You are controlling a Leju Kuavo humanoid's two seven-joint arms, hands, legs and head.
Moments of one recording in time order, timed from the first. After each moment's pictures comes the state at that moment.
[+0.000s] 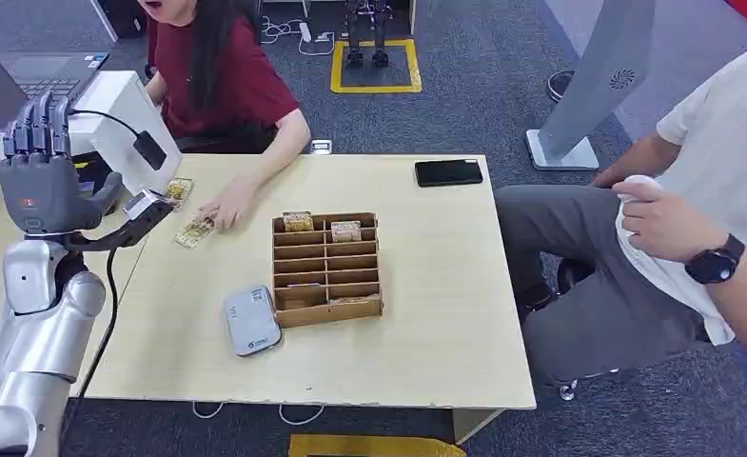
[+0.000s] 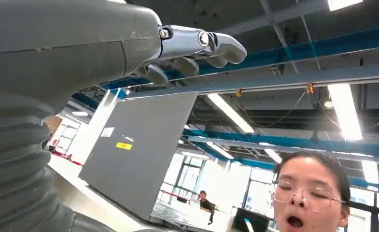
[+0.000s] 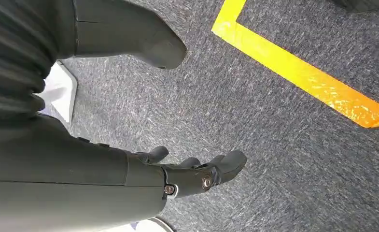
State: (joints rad) left arm -0.59 0.26 -0.13 -1.01 -1.17 0.68 -0.18; right arm -0.06 0.07 -0.73 -0.21 1.56 -0.26 -0.19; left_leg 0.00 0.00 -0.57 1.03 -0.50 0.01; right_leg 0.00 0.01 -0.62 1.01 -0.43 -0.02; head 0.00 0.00
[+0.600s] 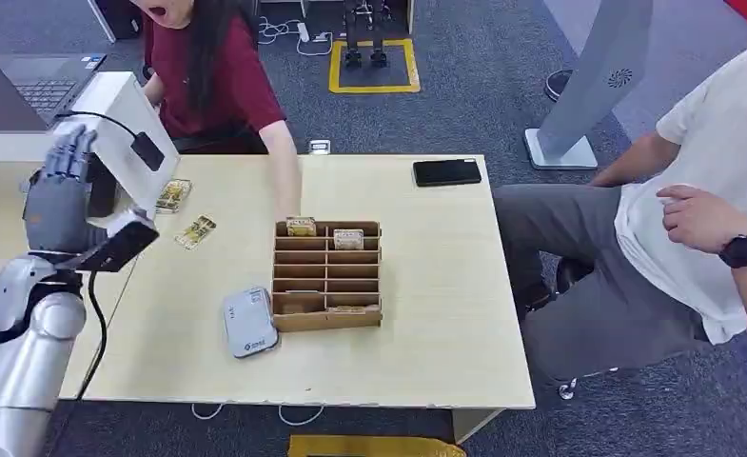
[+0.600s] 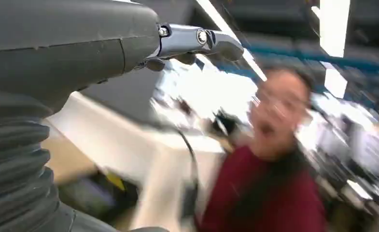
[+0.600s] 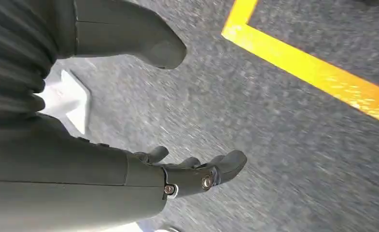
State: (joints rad) left arm -0.40 0.30 -0.18 -1.28 -0.86 0.19 -0.32; right arm -0.03 0.07 -0.74 -0.21 1.51 -0.27 -0.15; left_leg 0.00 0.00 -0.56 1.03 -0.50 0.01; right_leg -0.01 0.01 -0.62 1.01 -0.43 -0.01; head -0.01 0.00
